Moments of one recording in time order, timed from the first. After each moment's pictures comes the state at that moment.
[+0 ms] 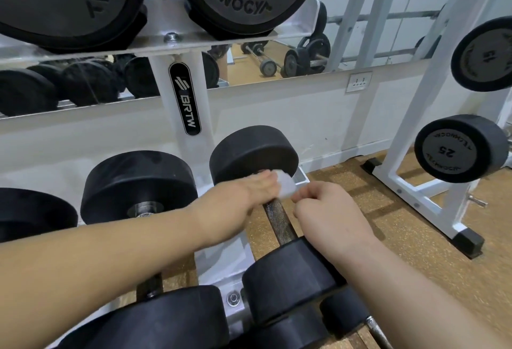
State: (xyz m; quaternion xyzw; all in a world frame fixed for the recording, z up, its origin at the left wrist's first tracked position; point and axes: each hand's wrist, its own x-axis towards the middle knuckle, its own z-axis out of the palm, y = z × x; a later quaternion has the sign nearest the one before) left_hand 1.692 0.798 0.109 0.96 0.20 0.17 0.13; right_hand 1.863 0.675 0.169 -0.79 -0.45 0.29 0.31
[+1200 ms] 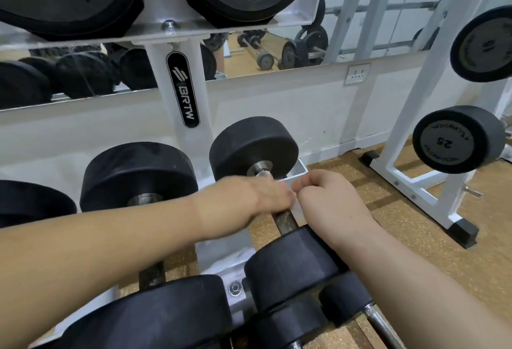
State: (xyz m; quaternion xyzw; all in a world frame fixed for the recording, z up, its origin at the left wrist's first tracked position) left_hand 1.707 0.795 0.120 0.99 0.09 0.11 0.04; right_hand 1.859 0.671 0.179 -0.79 -0.43 0.30 0.33
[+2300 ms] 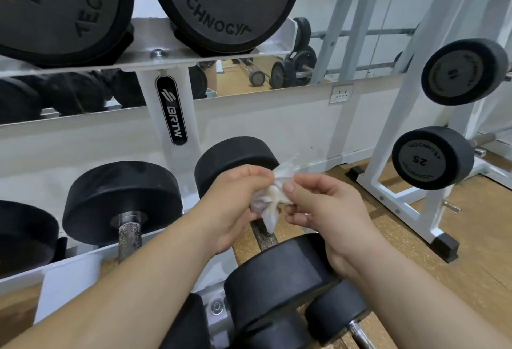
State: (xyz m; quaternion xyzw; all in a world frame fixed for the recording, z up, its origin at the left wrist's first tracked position) left_hand 1.748 0.745 0.175 0.49 0.41 0.35 0.69; right_hand 1.889 0.668 0.171 -0.59 -0.31 0.44 0.60
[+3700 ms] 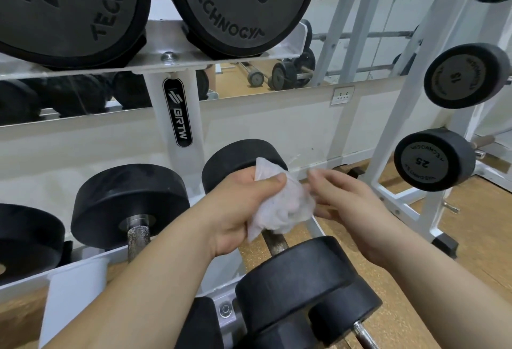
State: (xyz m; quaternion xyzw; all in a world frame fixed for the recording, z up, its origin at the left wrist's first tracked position) left_hand 1.732 0.749 0.183 0.49 0.34 0.28 0.75; right_hand 1.922 0.676 0.170 -0.61 -0.43 0.43 0.51
